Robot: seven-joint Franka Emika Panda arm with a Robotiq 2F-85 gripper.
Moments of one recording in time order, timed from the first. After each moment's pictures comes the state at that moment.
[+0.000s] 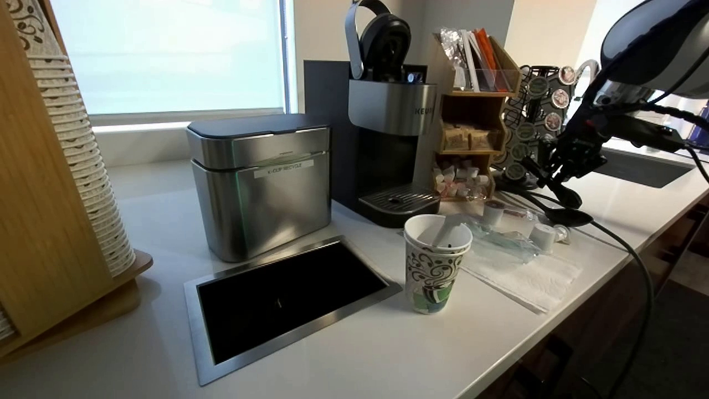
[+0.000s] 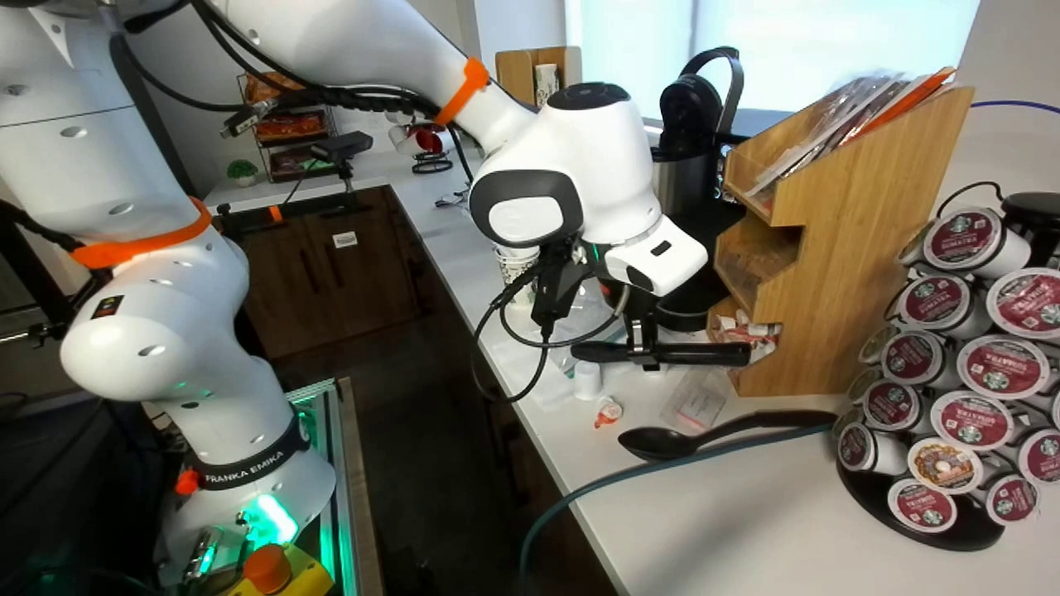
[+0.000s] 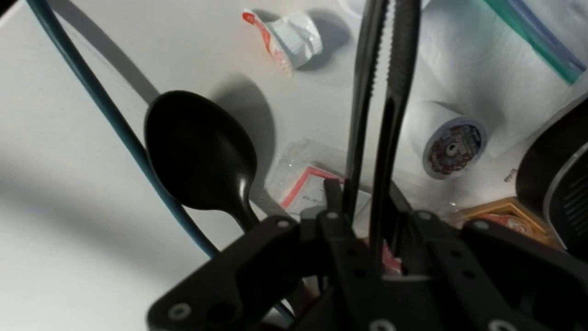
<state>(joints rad) -0.12 -0.06 -0.26 -2.45 0.24 2.65 0.08</state>
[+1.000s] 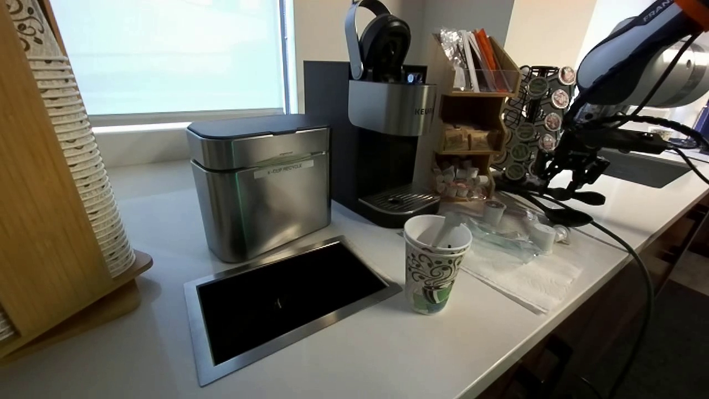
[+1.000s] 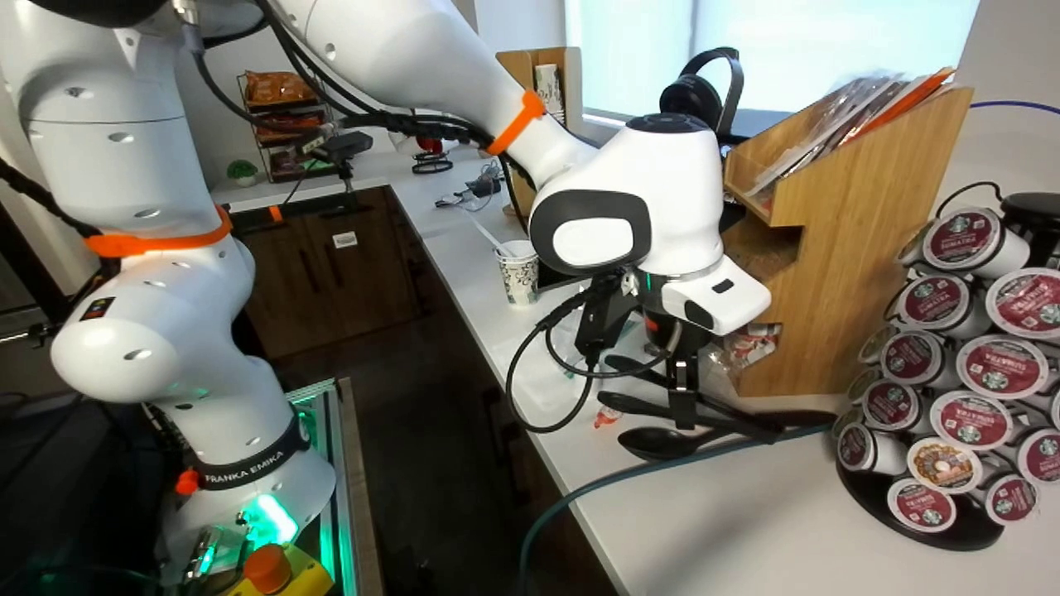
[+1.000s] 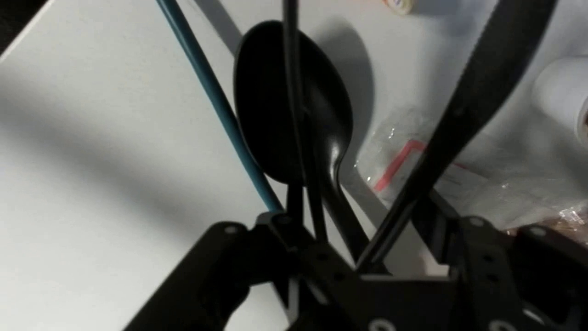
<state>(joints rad) -0.20 0.13 -0.26 -2.27 0.10 2.56 0.17</state>
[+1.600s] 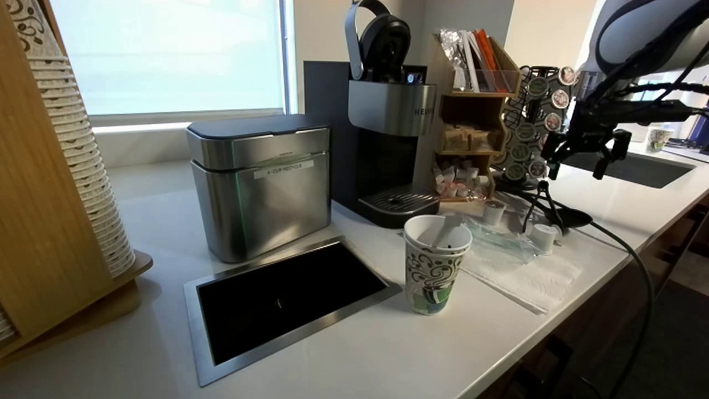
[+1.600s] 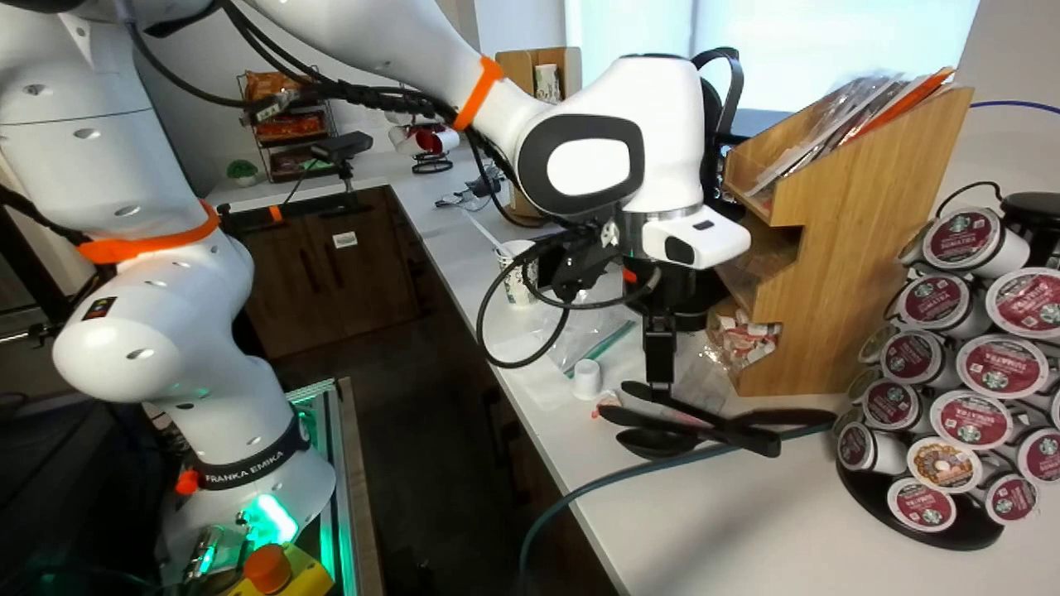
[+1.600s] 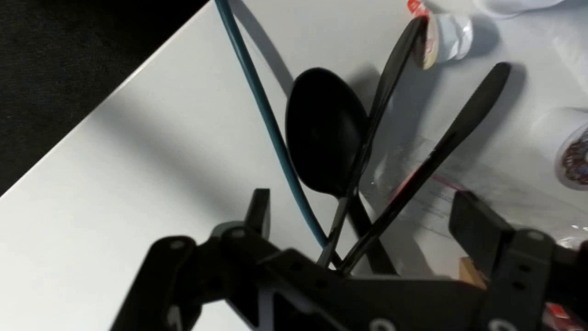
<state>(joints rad) -0.18 0.00 -0.24 -2.28 -0.16 2.35 0.35</state>
